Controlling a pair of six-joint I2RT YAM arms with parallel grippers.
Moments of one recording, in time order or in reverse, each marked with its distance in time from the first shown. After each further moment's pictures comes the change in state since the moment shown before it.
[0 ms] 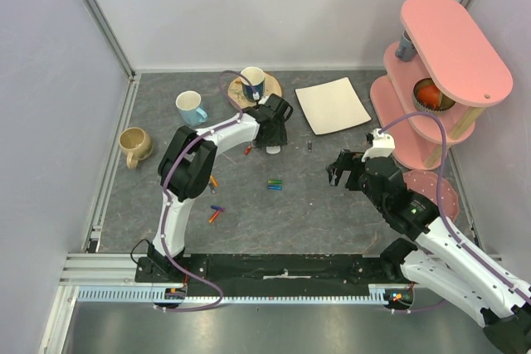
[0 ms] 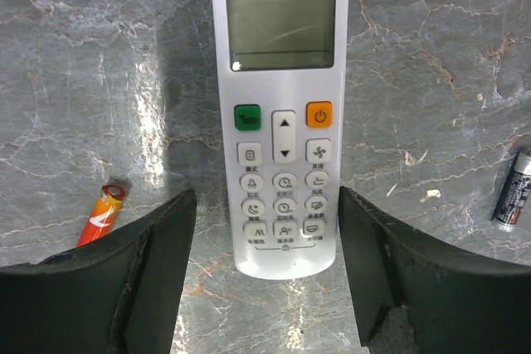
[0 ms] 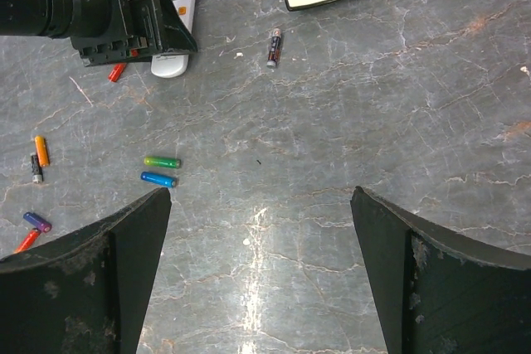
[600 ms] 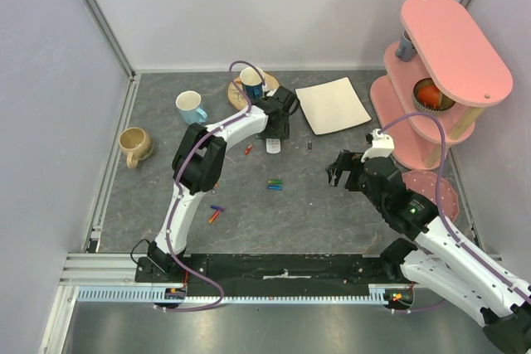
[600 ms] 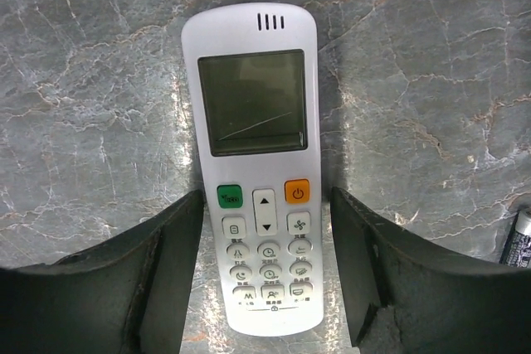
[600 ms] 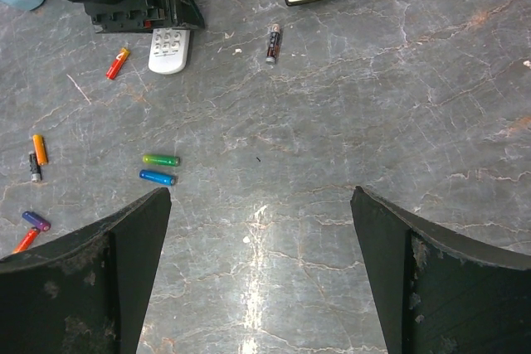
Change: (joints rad) left arm 0.001 0.158 0.256 -0.129 -0.060 0.097; right arm 0.000 0.006 -0.003 0.000 -0.002 0.011
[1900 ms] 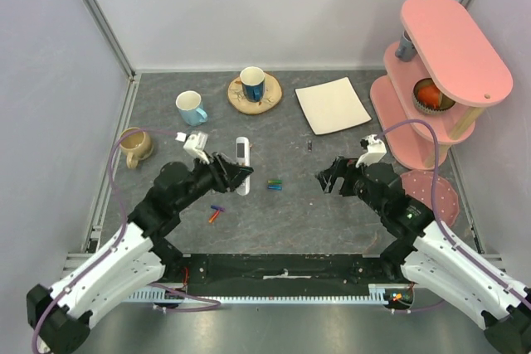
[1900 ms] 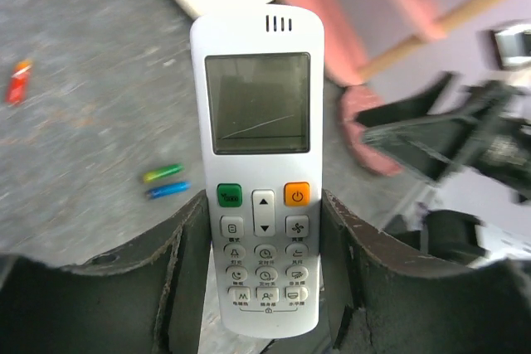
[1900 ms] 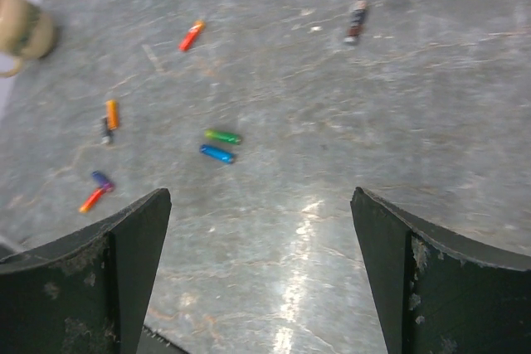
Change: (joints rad) left arm -0.003 -1.584 -1.312 0.585 0.365 -0.123; right arm 0.000 -0.012 -0.074 0.114 -0.143 0.025
